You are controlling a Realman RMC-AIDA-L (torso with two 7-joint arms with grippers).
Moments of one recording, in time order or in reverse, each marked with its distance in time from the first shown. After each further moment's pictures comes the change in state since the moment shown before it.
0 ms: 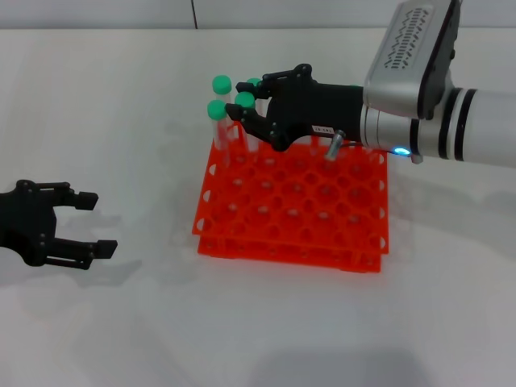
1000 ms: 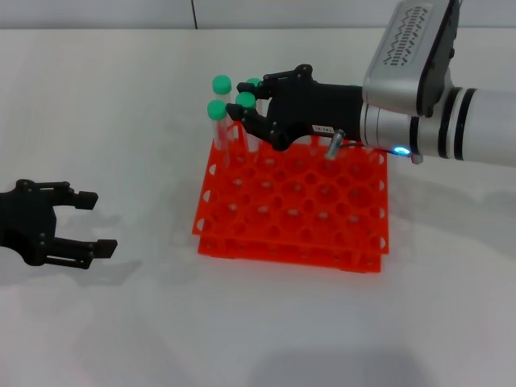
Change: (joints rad) left arm 0.000 0.000 0.000 0.000 -0.001 -0.002 0.000; right arm 0.004 -0.001 -0.001 0.003 -0.006 0.005 0.022
